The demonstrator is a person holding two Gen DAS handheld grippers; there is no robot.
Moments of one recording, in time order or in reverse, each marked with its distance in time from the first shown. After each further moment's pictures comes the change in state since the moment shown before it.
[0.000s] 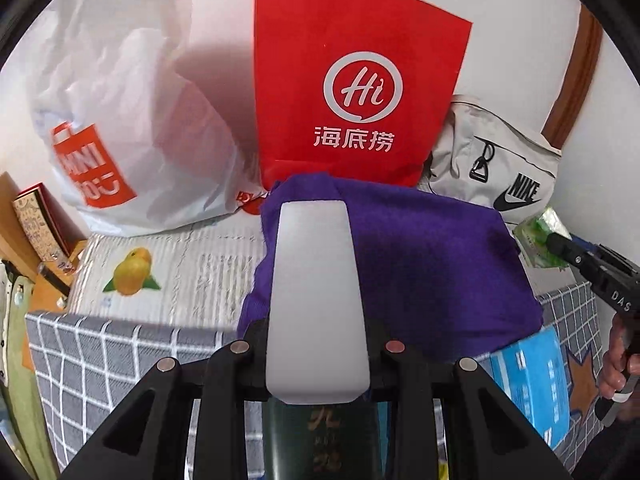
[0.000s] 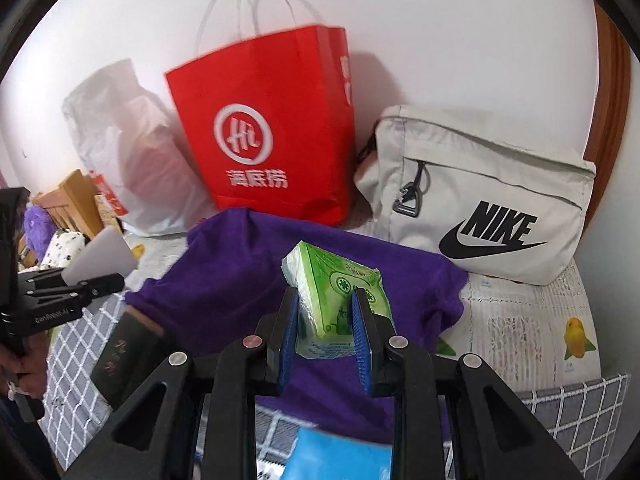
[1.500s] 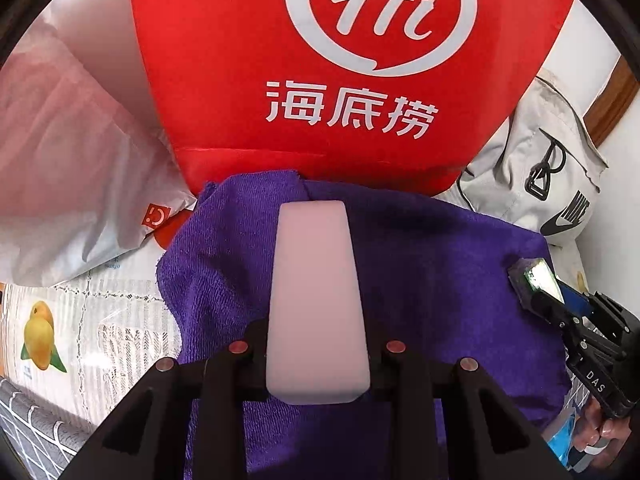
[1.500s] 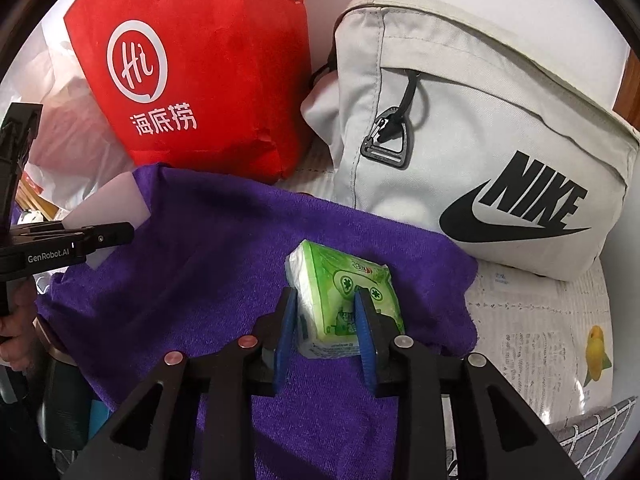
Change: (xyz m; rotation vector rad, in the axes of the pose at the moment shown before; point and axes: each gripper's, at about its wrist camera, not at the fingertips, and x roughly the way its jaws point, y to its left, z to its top) left arm 0.138 -0.026 0.064 -0.033 0.164 -0.053; right arm 0.119 -0.034 0.007 0.008 0.190 -0.081
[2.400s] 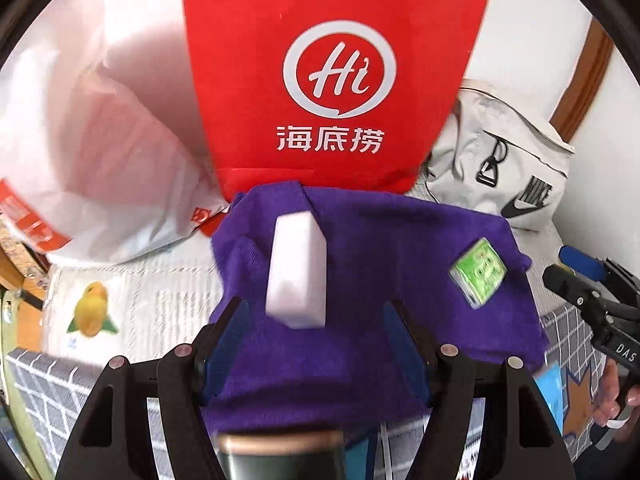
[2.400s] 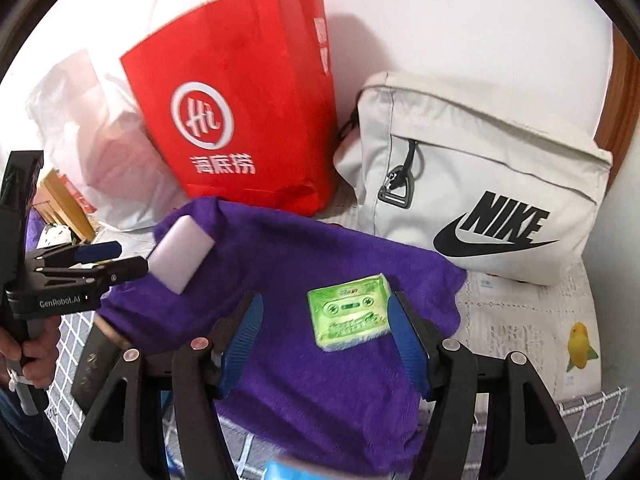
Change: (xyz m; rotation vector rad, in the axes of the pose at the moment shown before) left arm -0.092 -0.004 -0.045 0.048 -0.103 0.039; right arm -0.087 0.015 -0.015 0.002 -0.111 0.067
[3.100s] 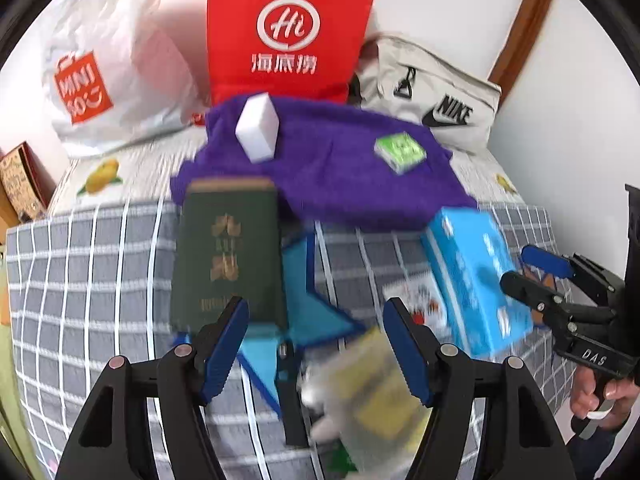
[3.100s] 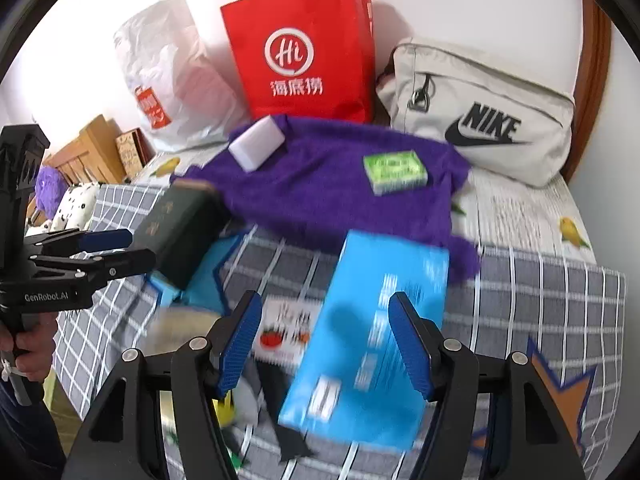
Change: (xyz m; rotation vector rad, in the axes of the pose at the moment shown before) left arm -0.086 -0.031 -0.164 0.008 0.016 -0.088; right arm -0.089 0.042 -0.151 -0.045 0.045 0.040
